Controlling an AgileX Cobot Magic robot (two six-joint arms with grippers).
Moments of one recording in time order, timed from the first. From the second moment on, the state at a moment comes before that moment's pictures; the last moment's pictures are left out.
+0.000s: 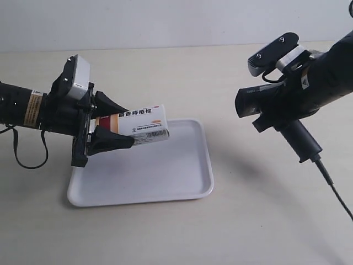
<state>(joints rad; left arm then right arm) -0.16 1.97 -0.88 1.63 -1.01 -0.59 0.48 1.65 -0.85 -0.34 0.37 0.05</state>
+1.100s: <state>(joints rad) -0.27 1.62 -0.89 1.73 -0.70 -1.19 0.48 1.35 -0.85 -0.25 0.37 0.28</state>
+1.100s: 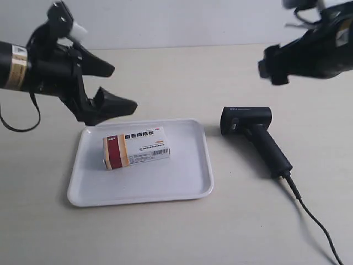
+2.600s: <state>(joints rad) -0.27 0.12 -0.06 1.13 0.05 -1.03 0.48 0.35 -0.32 -0.17 0.36 0.24</state>
